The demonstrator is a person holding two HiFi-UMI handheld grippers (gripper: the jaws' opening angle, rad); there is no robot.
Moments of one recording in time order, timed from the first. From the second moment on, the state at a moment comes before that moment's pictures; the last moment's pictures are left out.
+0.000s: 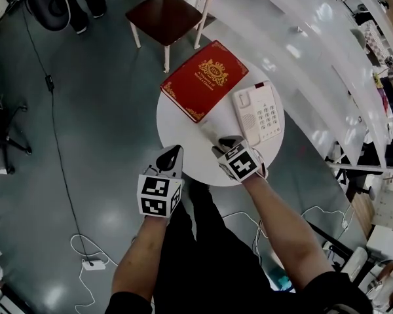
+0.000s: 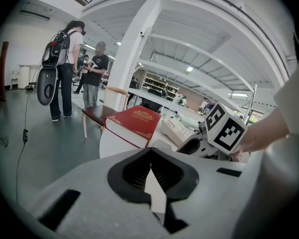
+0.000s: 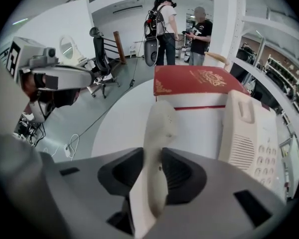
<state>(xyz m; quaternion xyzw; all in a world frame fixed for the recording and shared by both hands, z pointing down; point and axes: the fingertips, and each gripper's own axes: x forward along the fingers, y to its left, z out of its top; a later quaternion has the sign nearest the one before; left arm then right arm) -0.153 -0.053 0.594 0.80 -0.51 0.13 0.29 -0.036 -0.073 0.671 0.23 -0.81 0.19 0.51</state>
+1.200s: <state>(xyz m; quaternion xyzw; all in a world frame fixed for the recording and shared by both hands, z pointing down) -0.160 -0.041 0.591 0.80 -0.51 0.13 0.30 -0.023 -0.063 0.694 0.22 -0.78 0.24 0.53</state>
